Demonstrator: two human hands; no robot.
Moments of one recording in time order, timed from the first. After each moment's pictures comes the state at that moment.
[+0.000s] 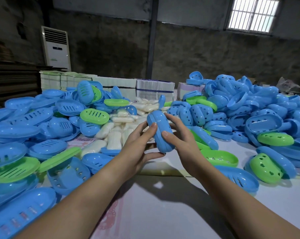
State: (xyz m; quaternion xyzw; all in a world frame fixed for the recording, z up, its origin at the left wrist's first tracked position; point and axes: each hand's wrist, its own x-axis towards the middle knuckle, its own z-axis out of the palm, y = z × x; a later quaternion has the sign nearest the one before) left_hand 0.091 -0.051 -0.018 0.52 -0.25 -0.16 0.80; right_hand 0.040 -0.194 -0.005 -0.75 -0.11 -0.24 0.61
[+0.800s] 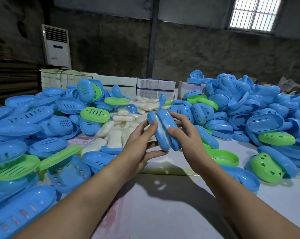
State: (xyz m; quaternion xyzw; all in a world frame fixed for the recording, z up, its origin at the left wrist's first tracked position) left_hand 0.087 -0.053 -0.017 0.51 -0.24 -0.16 0.81; right_hand 0.035 -0.197 0.005 -0.77 -0.08 -0.26 0.58
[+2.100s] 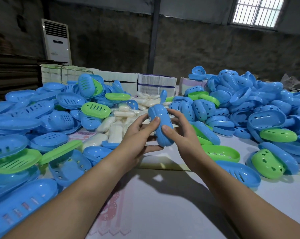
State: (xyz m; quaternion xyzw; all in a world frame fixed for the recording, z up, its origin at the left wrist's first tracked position) left_hand 0.089 -0.048 -0.012 0.55 -0.21 -0.13 0.80; right_hand 0.035 -0.188 -0.004 -0.76 -0.09 -0.25 0.60
